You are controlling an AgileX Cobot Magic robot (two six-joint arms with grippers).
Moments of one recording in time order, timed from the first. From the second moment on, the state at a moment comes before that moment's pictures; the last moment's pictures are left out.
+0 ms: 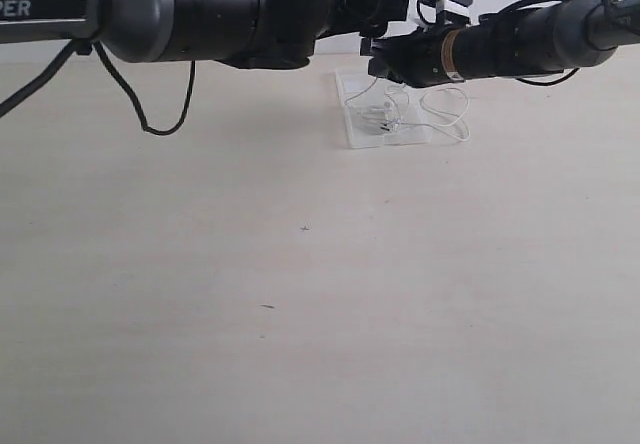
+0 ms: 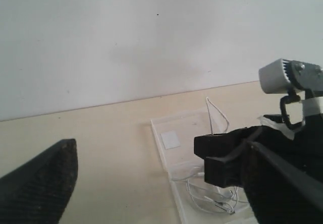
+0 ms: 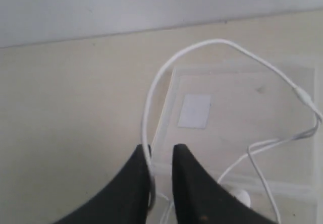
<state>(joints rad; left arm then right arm) -0.68 2.04 -1.58 -1.75 -0.55 1.51 0.18 2.39 -1.67 -1.52 -0.43 1.84</state>
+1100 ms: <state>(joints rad) -0.68 1.45 -1.00 -1.59 -0.51 1.34 0.18 2.08 -1.46 -1.74 -0.45 2.07</state>
